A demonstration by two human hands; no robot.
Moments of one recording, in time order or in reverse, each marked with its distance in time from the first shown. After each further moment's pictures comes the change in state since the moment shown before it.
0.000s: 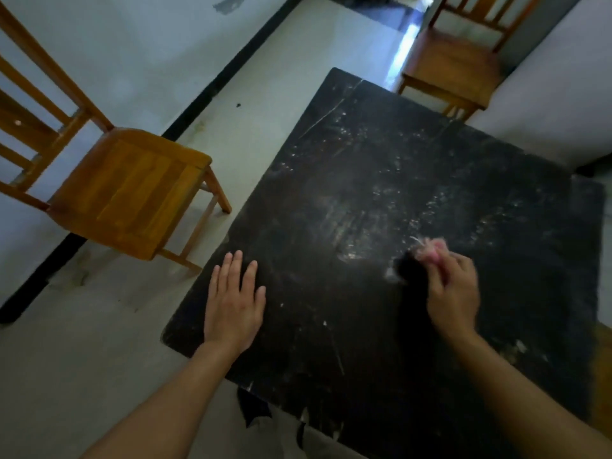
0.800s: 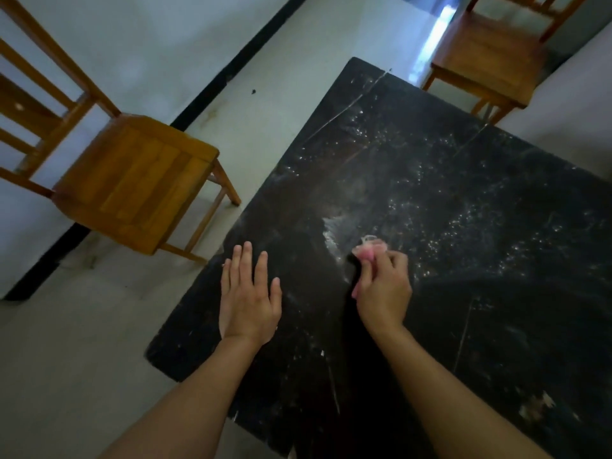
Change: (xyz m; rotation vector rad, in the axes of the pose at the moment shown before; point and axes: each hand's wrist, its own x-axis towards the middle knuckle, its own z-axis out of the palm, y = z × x) left_hand 0.047 0.049 0.016 -0.011 0.031 -0.122; right_hand 0.015 -0.074 0.073 0.028 -0.179 0.061
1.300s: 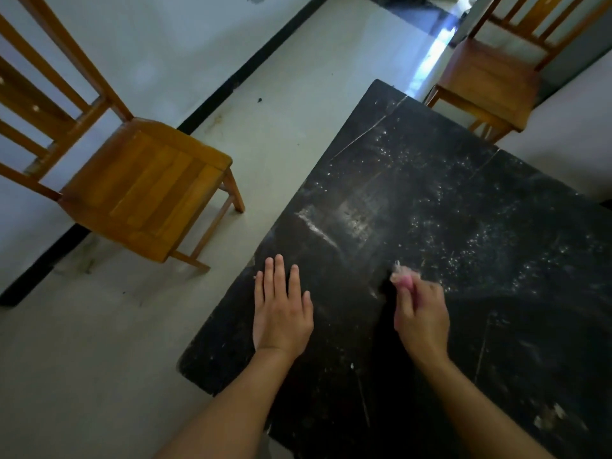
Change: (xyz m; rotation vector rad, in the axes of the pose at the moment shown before) left_hand 0.002 -0.006 -0.005 -0.054 -0.073 0.035; right_hand -0.016 -0.001 -0.017 0.037 -0.015 0.035
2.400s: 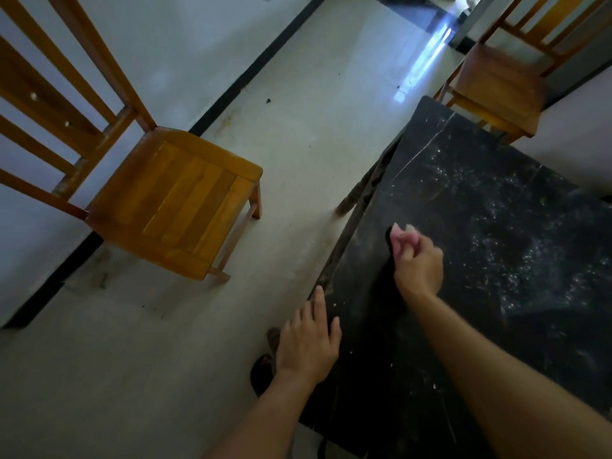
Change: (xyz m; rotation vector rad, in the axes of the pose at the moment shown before) left_hand 0.020 -0.113 -0.028 -0.295 -0.170 0.100; right_hand 0.048 -0.153 0.106 -0.064 0.162 0.280
